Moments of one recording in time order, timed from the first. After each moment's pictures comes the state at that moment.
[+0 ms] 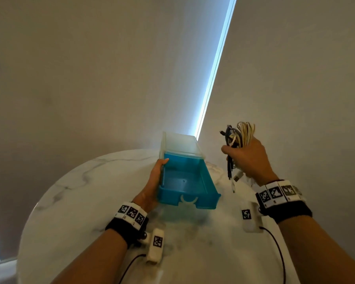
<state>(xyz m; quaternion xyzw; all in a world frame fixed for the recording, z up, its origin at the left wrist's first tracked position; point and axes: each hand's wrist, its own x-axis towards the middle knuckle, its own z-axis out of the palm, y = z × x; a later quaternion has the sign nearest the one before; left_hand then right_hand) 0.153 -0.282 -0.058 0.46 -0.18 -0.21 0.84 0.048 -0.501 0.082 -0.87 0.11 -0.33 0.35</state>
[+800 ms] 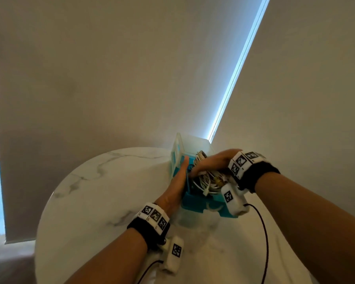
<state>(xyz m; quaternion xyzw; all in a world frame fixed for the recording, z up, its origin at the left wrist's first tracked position) 0.153 -0.303 -0.058 0.44 -0.16 -0.20 0.86 0.132 -0.395 0.093 -0.93 0.14 0.28 0.17</state>
